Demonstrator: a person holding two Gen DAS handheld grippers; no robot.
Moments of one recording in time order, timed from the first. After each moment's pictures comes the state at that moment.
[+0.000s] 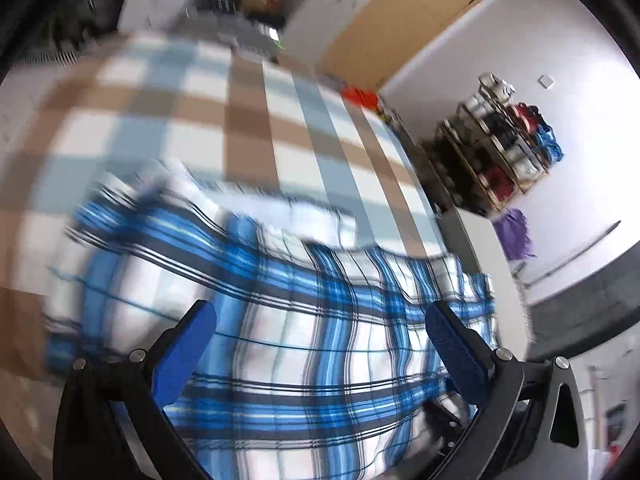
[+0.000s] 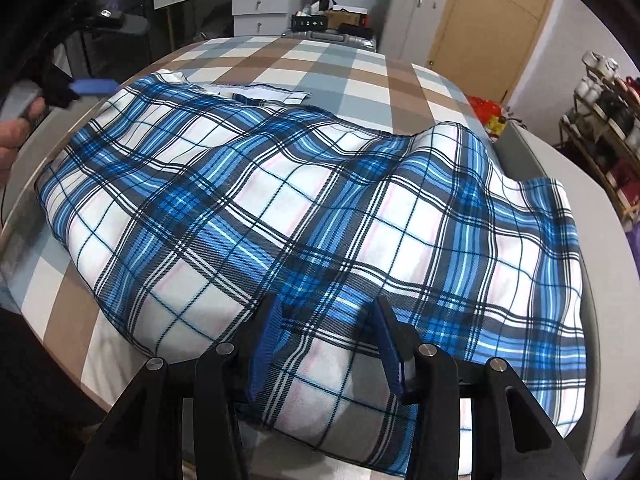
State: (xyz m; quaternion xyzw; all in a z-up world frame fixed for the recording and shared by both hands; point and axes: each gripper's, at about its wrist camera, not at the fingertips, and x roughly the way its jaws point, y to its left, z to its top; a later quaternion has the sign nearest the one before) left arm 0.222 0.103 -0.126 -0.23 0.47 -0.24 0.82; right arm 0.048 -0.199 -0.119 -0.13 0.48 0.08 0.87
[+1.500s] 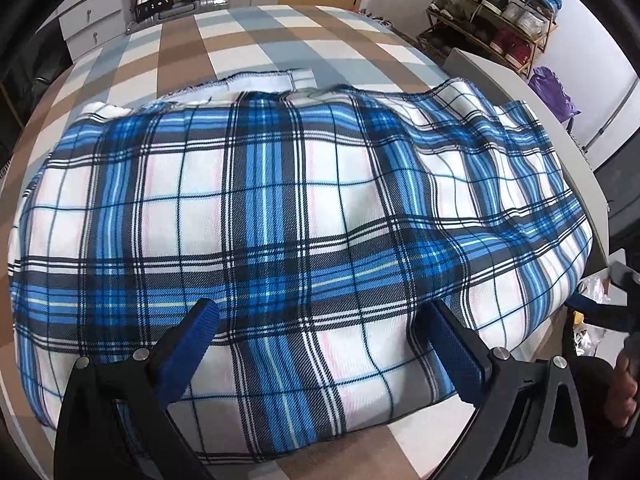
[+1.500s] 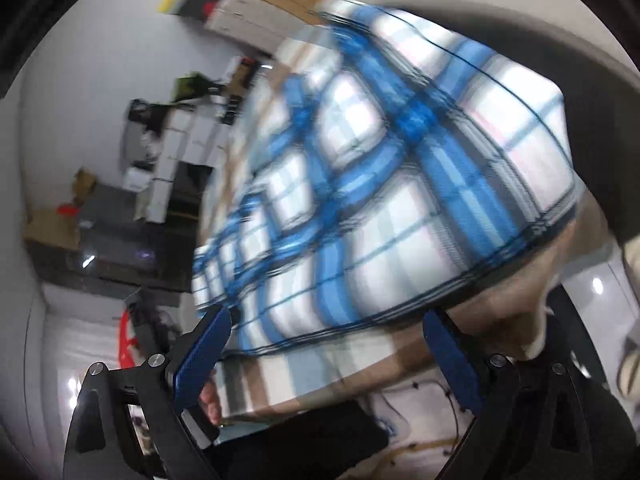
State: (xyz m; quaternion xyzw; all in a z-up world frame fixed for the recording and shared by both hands) left arm 0.125 0.018 -0.164 0.01 0.51 -0.22 0.83; right arm -0.003 -0.355 -0.135 0.44 0.48 0.09 0.75
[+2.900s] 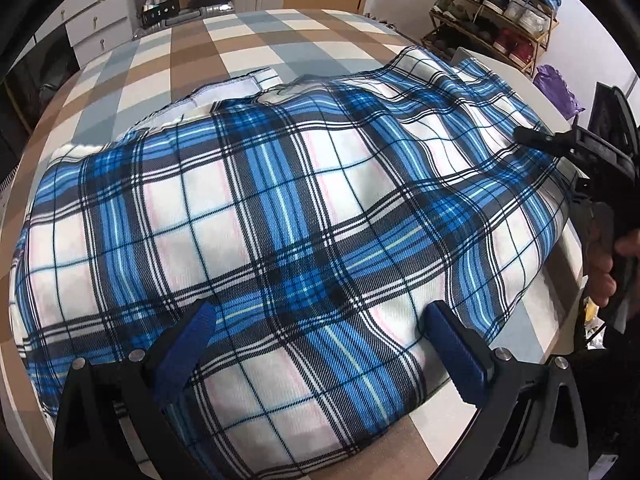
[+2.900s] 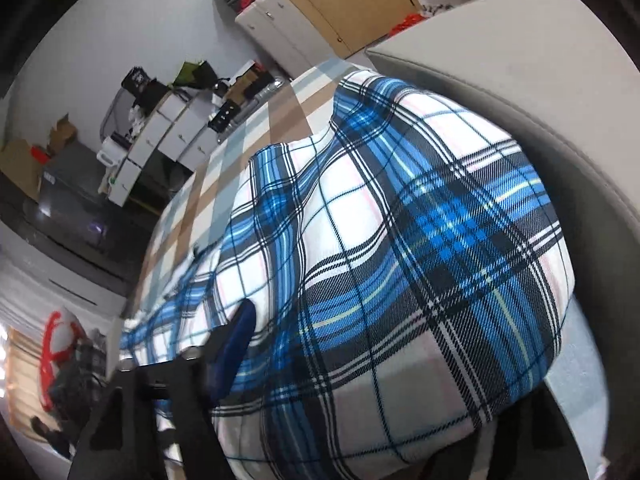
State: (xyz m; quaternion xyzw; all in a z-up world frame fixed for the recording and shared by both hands) left arm 0.121 0.023 -0.167 0.03 0.50 -0.19 0.84; right arm 0.137 -0.337 -0.132 0.30 0.44 0.07 0.84
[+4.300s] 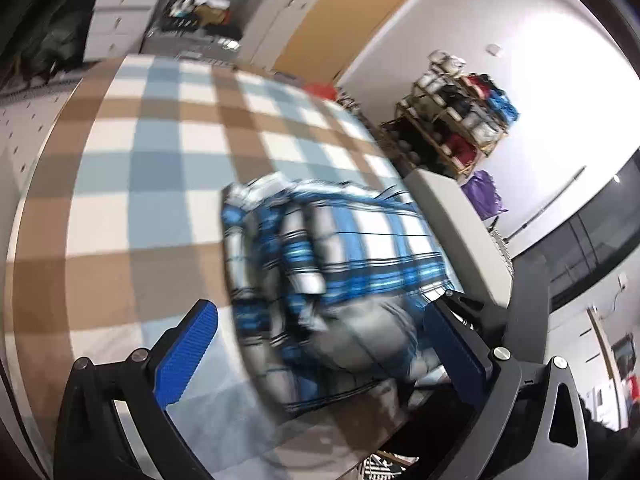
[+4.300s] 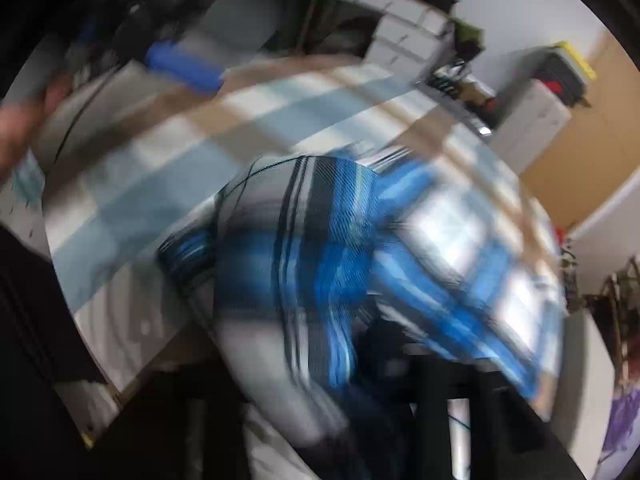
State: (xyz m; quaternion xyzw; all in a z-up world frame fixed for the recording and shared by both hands) left arm 0.100 0.167 -0.093 -0.17 0.42 -0.28 0.84; right arm 0.058 -0.012 -0.127 -0.31 0.41 0.24 0.83
